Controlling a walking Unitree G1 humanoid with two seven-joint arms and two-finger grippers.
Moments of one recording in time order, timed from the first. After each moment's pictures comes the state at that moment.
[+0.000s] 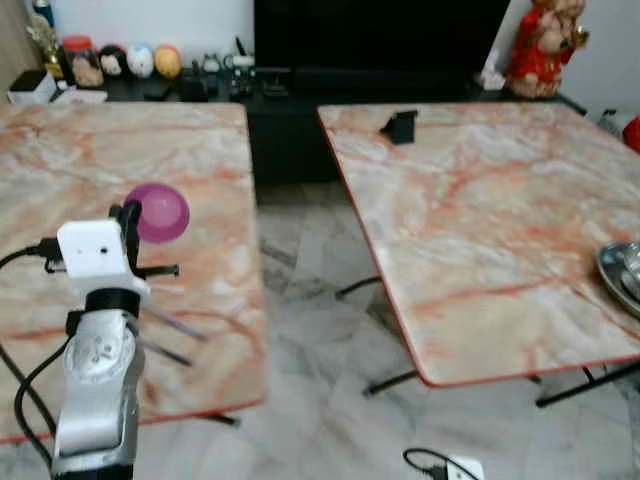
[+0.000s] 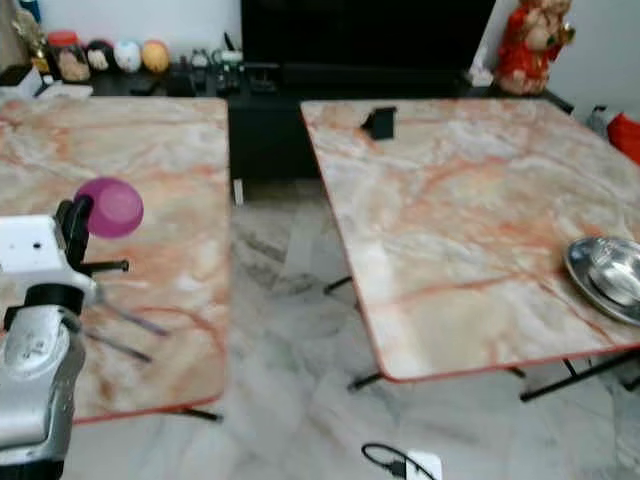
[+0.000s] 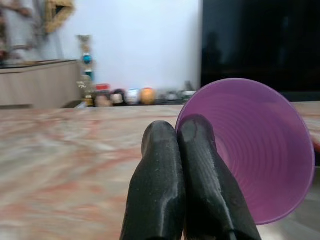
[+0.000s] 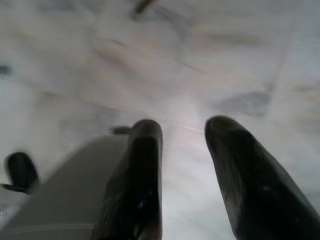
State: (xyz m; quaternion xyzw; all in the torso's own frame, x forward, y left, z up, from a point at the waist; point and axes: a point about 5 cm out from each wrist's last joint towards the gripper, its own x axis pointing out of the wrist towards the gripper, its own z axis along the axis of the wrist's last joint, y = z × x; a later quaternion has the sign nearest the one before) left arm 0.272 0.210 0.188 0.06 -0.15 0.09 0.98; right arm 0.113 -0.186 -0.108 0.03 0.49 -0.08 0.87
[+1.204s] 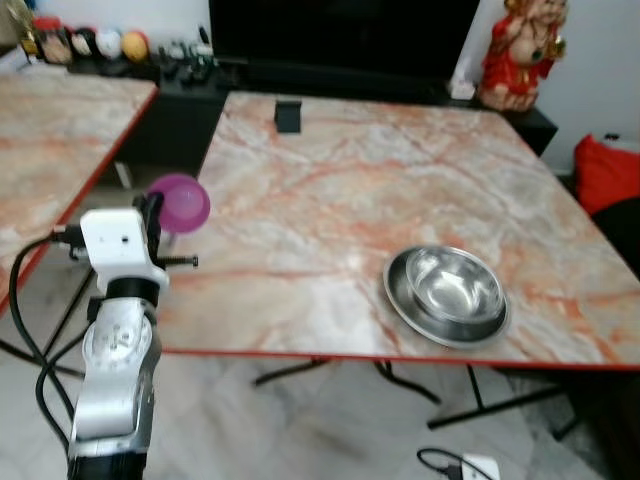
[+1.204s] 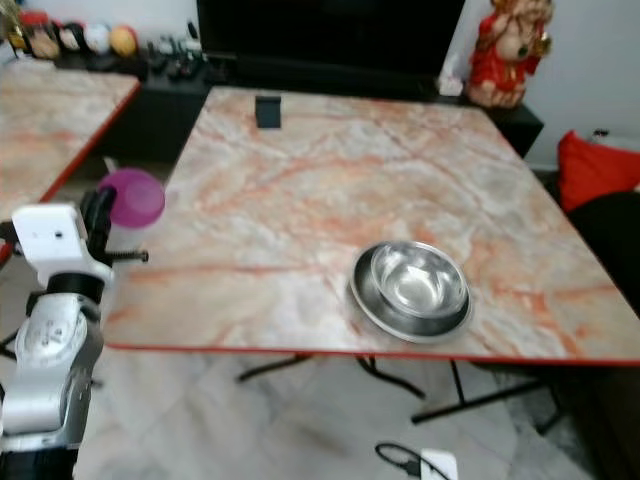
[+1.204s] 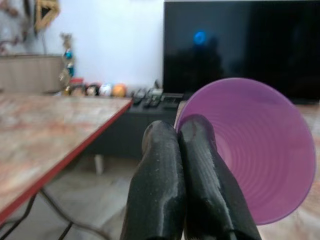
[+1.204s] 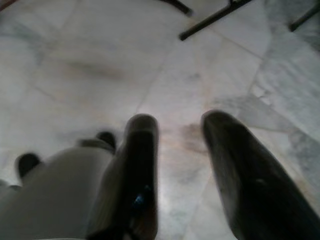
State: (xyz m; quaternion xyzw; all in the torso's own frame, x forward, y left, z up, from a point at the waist) left arm 0.276 0.218 0.187 0.07 -0.15 0.09 0.98; right arm 0.117 -0.186 -0.107 0.02 0.49 -0.07 0.87
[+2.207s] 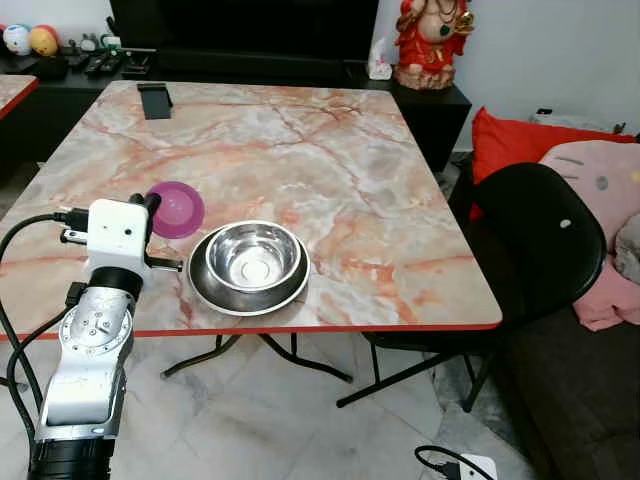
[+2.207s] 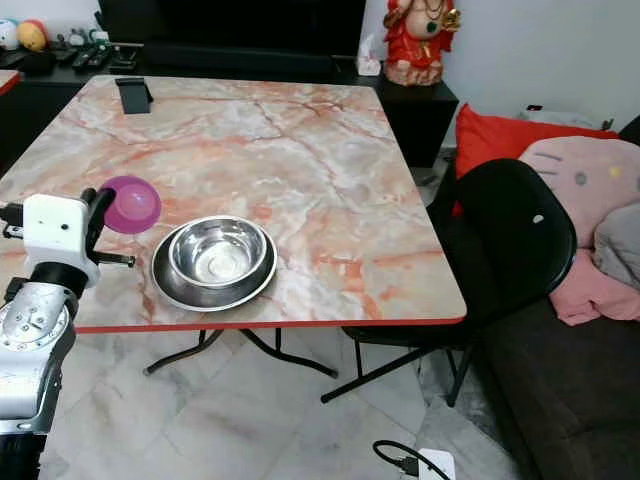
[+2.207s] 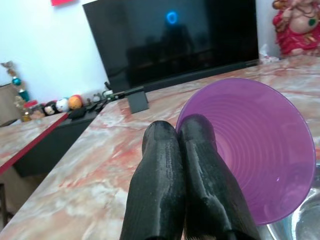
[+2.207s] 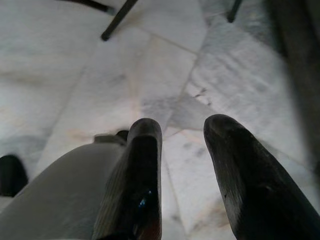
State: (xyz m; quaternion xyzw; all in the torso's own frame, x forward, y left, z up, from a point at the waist) left arm 0.290 0.226 0.195 0.17 -0.12 0.05 0.98; right arm 0.119 -0.189 -0.106 0.02 0.48 -0.07 0.87
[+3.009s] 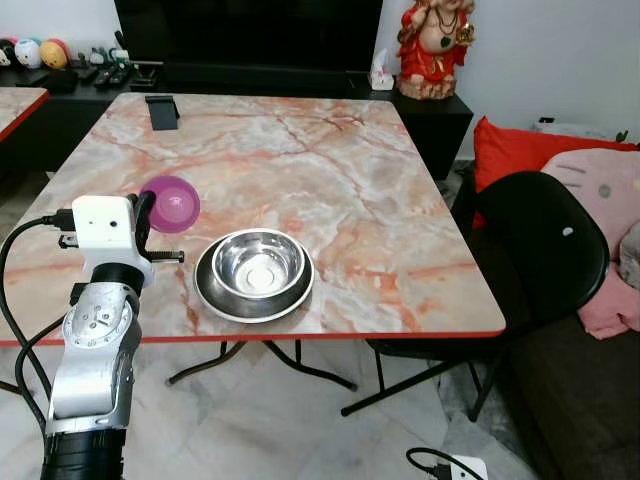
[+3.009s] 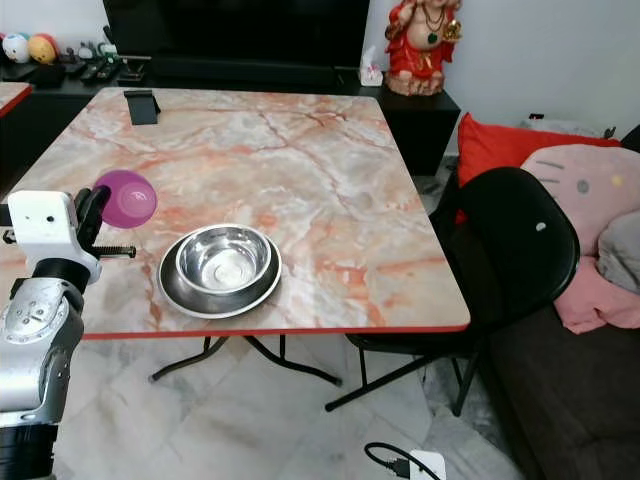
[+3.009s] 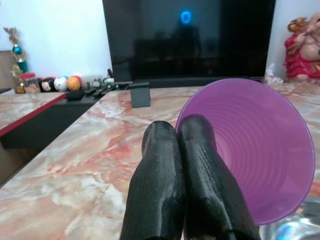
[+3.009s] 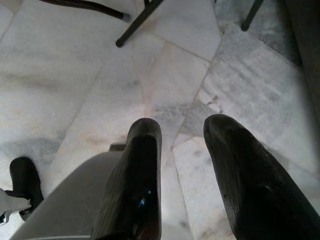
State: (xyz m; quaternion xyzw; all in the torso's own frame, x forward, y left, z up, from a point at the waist) left arm 0.295 0.223 0.195 0.07 -0.11 0.06 0.99; right arm 0.118 -0.185 -0.107 0.02 0.49 -0.06 0.87
